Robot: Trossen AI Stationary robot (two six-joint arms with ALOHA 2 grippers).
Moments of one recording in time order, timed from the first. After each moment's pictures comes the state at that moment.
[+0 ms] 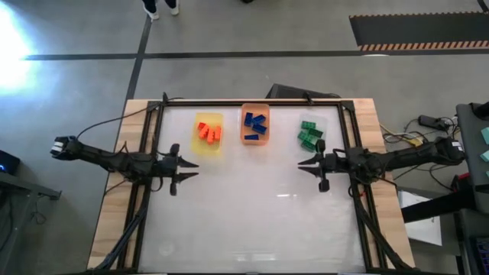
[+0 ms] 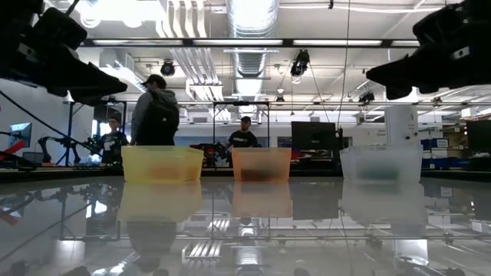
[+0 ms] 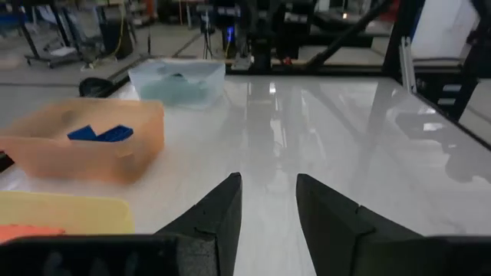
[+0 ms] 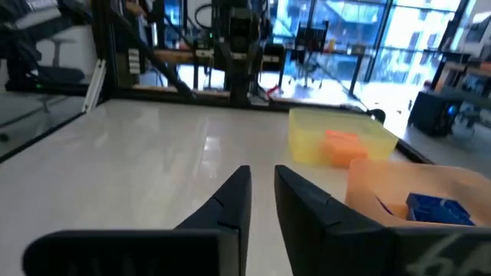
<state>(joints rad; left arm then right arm) -0.23 0.32 0.08 0.08 -0.29 -0.06 0.04 0.64 0.04 0.55 0.02 -0.09</state>
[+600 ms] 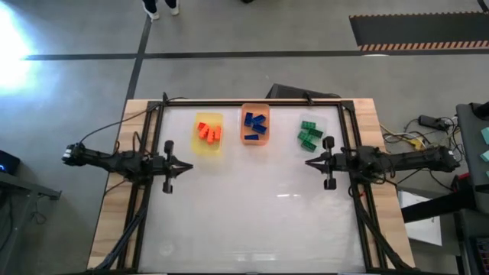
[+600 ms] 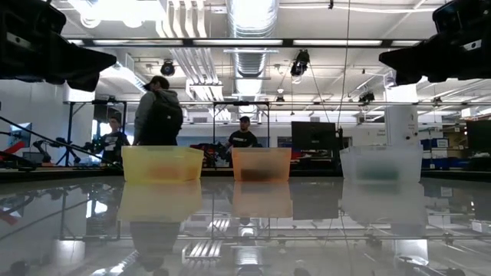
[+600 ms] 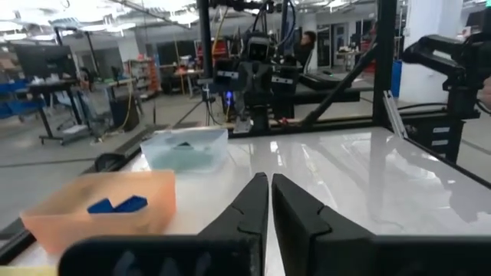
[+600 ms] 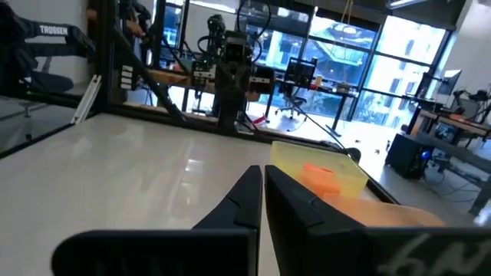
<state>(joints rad) -0.23 0.06 0.01 0.06 -0.27 0.09 0.04 0.23 0.01 0.36 0.03 -0.22</state>
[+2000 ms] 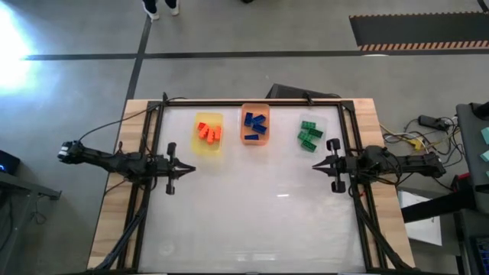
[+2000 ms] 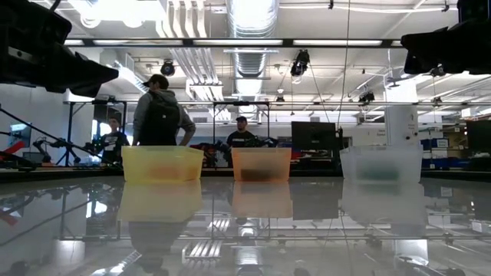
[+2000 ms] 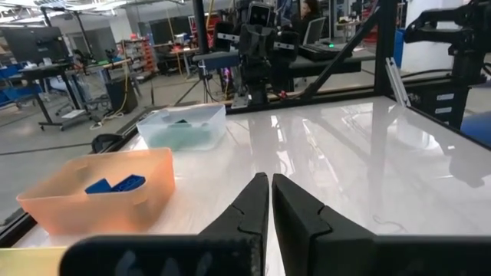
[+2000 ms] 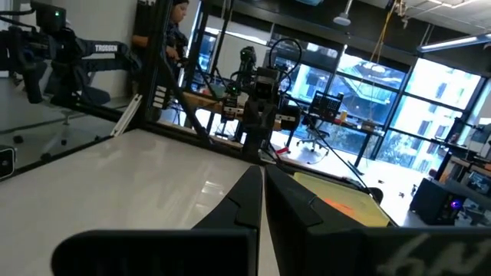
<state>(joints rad) -0.23 0.16 0.00 0.07 -0.27 0.11 0.04 0.02 0.01 0.12 -0.10 -0.29</state>
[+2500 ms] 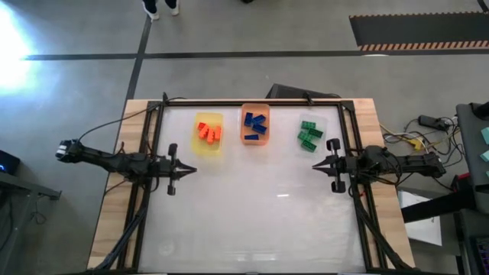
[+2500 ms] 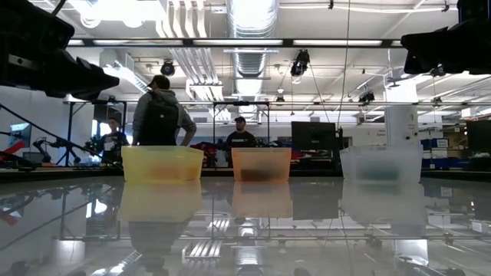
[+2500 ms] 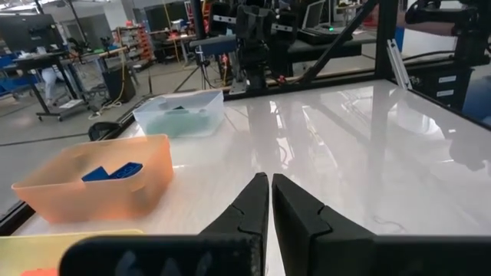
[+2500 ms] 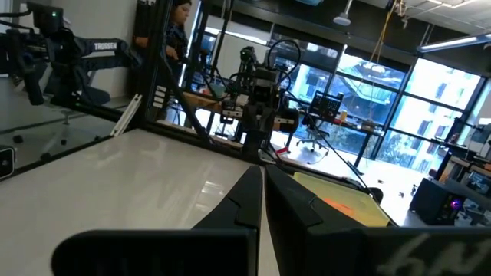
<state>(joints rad) -0.23 0.21 0.00 0.07 -0.27 0.11 0.04 0.02 0.01 0.12 -0.10 -0.29</state>
